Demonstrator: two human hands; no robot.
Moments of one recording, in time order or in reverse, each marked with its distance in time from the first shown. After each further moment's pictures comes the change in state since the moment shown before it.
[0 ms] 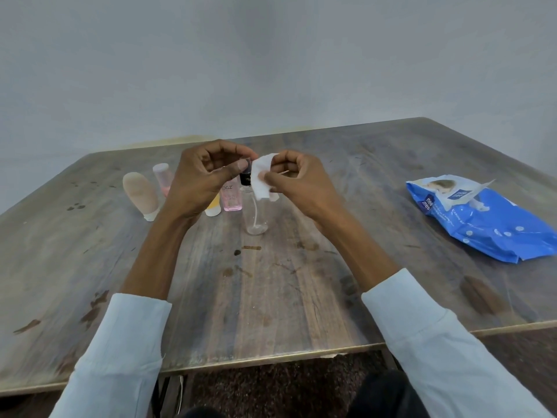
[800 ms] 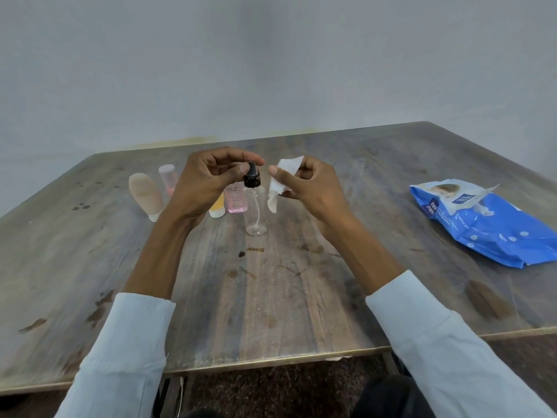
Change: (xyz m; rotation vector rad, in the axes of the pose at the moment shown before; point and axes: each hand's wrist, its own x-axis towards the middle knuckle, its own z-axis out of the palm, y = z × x) left_hand -0.001 -0.004 -0.007 0.006 -0.060 -0.040; right_hand -0.004 0.004 -0.002 0.175 0.060 0.102
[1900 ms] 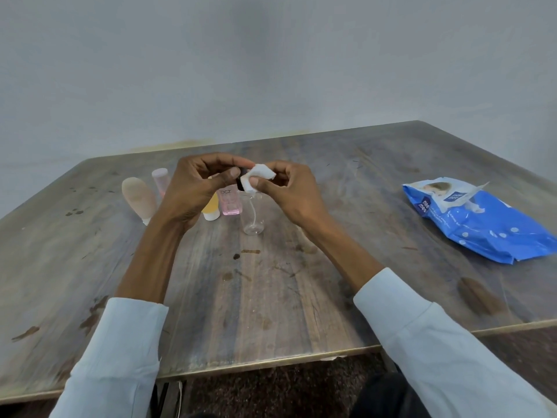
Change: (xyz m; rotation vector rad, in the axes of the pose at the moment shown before) left_hand 0.000 -0.003 -0.002 -0.044 0.006 -0.017; right_hand 0.005 0.009 0.015 -0.261 -0.053 -0.193
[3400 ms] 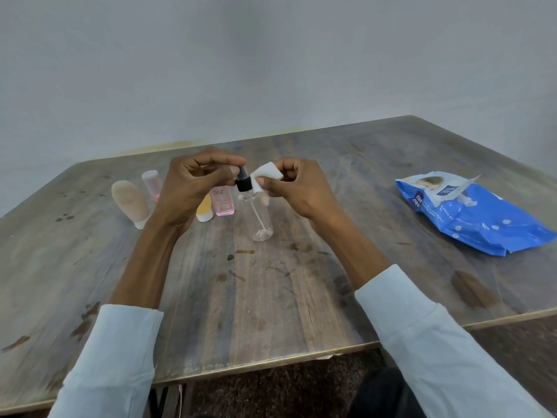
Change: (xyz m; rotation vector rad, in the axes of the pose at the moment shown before) left_hand -0.001 0.007 0.011 -0.037 0.023 0.036; right_hand 0.005 0.009 -0.023 0.044 0.018 0.082
